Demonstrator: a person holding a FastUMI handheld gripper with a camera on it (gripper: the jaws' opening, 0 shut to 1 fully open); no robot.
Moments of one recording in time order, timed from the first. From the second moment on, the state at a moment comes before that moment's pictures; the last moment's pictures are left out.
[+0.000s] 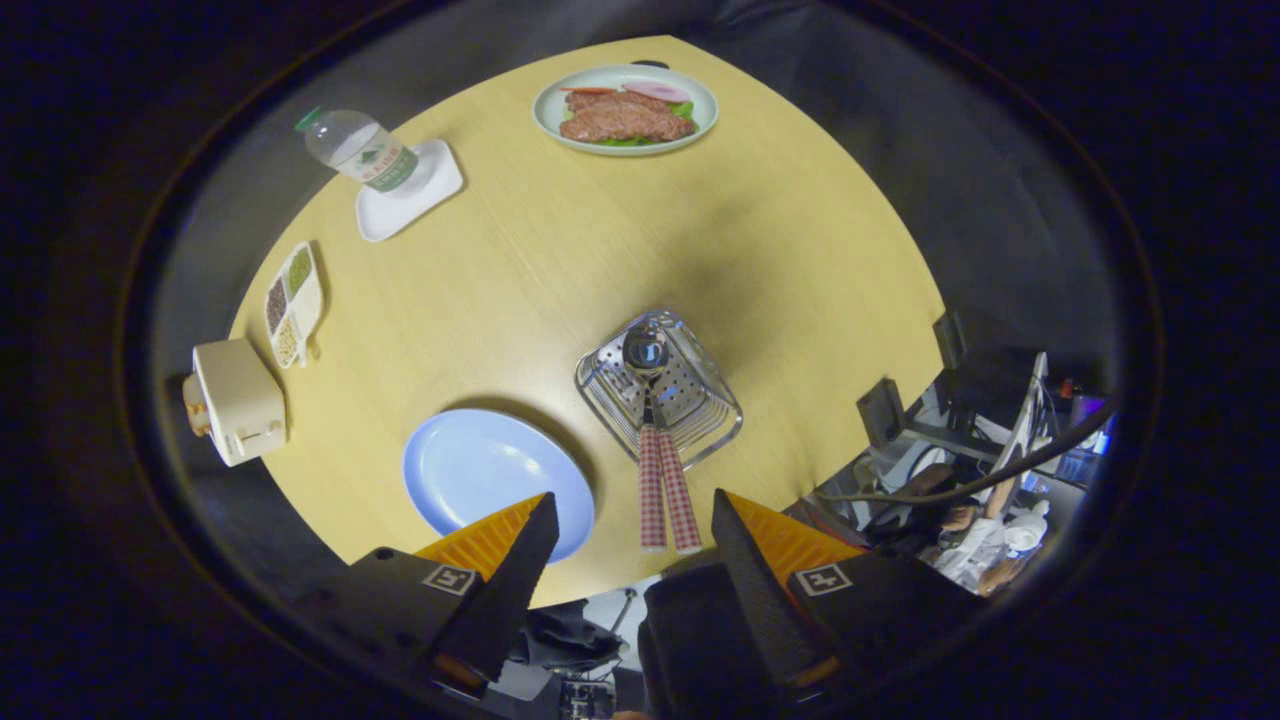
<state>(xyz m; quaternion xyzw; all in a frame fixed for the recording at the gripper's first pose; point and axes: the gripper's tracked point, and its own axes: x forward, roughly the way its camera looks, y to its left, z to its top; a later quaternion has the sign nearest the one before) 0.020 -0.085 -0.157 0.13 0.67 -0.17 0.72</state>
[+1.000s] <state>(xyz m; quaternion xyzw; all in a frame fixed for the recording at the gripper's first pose) 0.058 -0.083 -0.007 0.06 0.03 -0.09 0.99</state>
